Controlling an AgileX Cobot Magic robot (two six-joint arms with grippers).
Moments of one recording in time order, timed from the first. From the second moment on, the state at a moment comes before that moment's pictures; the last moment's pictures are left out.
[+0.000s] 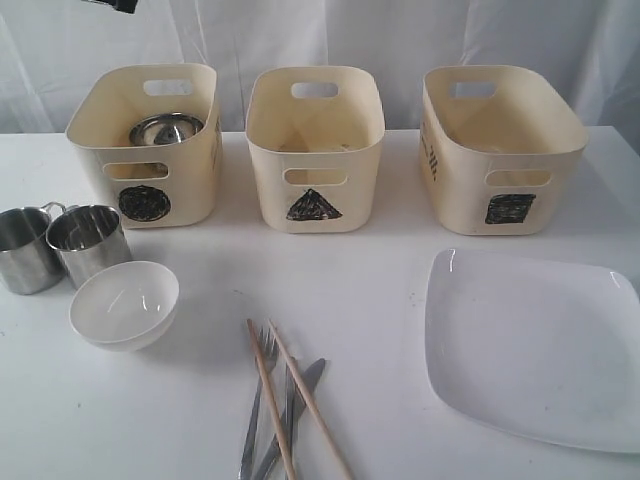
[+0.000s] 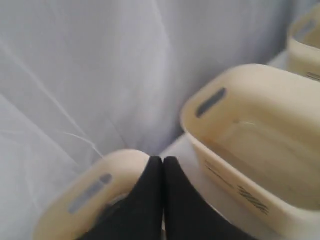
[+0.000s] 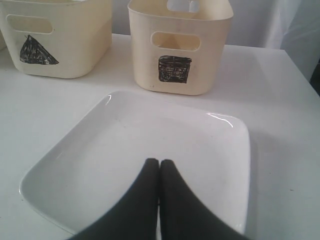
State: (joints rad) left arm -0.09 1.88 -1.88 -0.85 0.72 1.21; right arm 0.03 0.00 0.00 -0.10 0.36 0.09
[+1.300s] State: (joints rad) left arm 0.13 1.73 -1.46 0.03 1.07 0.09; right arm 0.03 0.00 0.00 -0.10 0.36 0.09
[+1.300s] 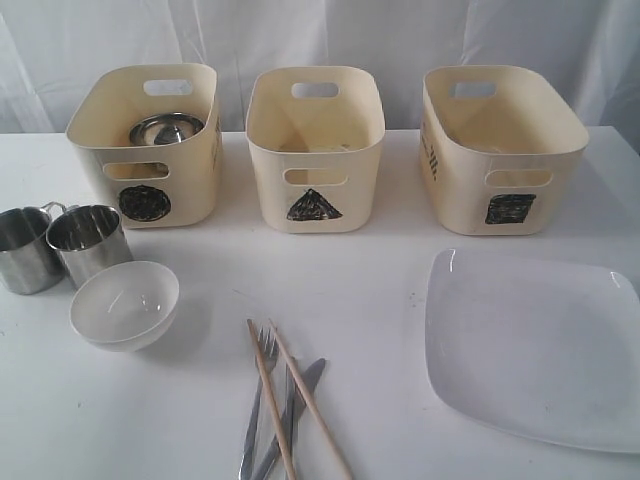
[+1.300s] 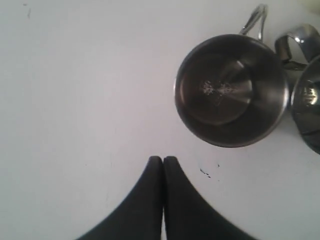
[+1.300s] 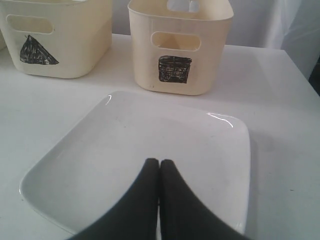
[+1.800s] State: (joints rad) left arm 0.15 1.73 -1.30 -0.07 0.90 0.13; right arm 0.03 0.00 0.00 -0.10 0.36 0.09
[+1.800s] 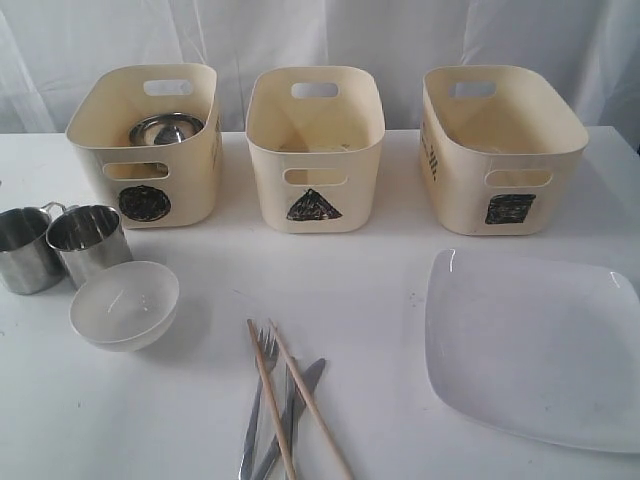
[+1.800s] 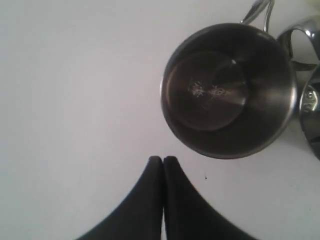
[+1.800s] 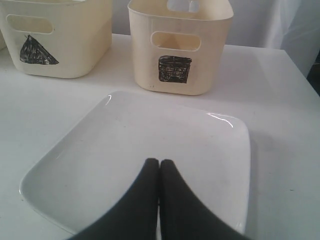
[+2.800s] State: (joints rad) left arm 0.15 1.73 -1.22 -0.20 0.79 0.41; right arm 0.03 0.00 0.00 -0.10 0.36 0.10
